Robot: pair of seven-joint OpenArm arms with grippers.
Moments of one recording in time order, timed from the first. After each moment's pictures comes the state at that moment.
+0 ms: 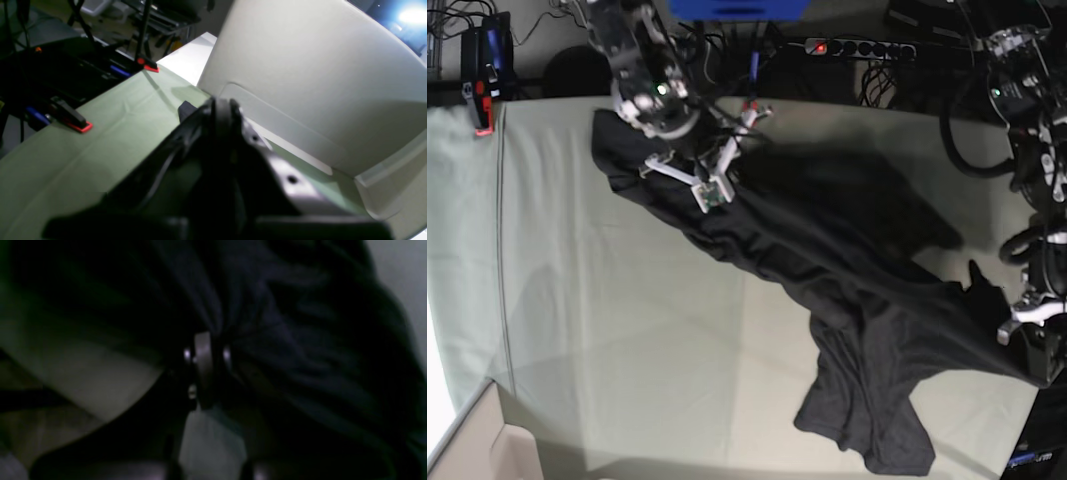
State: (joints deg) left arm 6.2 -13.3 -19.2 116.0 -39.5 7.6 19.3; right arm -18.1 1.8 -18.0 93.7 -0.6 8.5 -31.0
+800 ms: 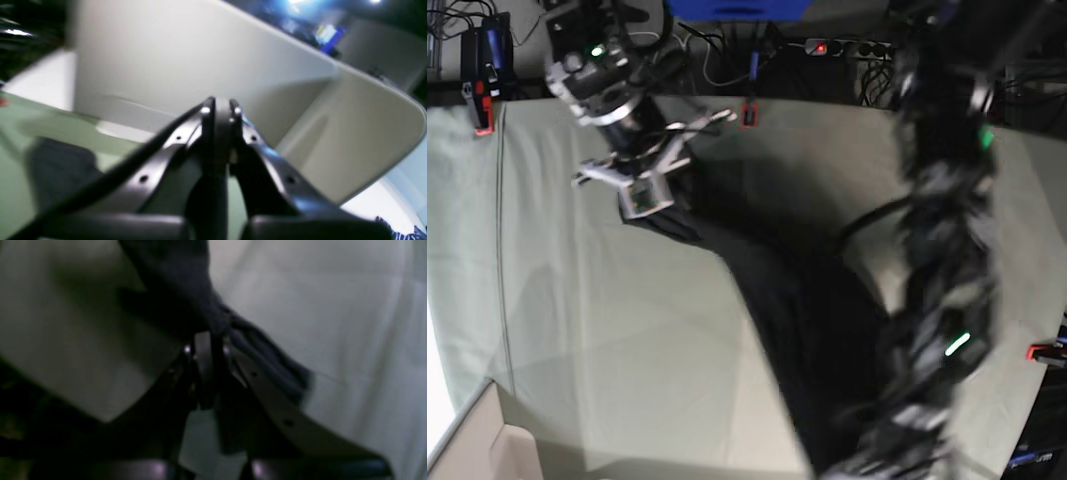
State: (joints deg) left arm -24.8 -2.1 7.5 98.7 -28.9 7.6 23.1; right arm -27.6 5.1 -10.1 115.9 -0.3 8.6 -30.6
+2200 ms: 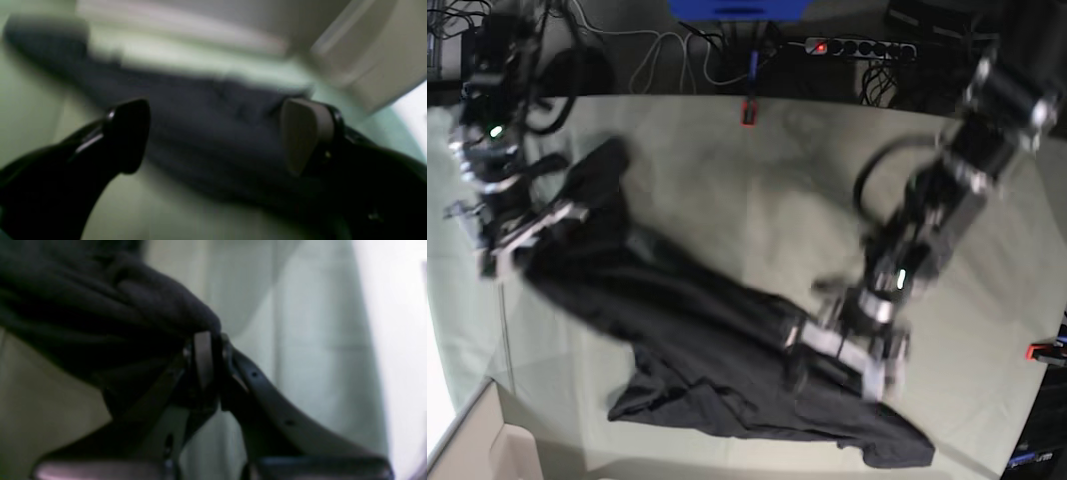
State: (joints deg) left arm -20.1 -20.9 38.1 70.0 -52.3 7.6 -0.8; right arm -14.5 5.5 17.7 108.4 0.1 9.2 -34.7
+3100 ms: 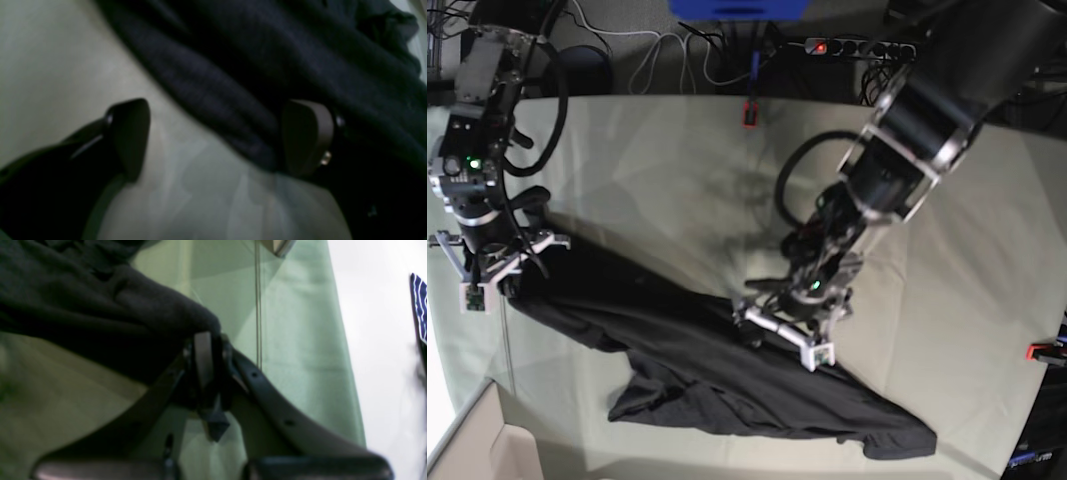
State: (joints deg) left arm -32.2 1.2 37.0 27.1 -52.1 7.3 -2.0; right arm -8.5 6.2 19.9 108.2 0.0 13.6 -41.5
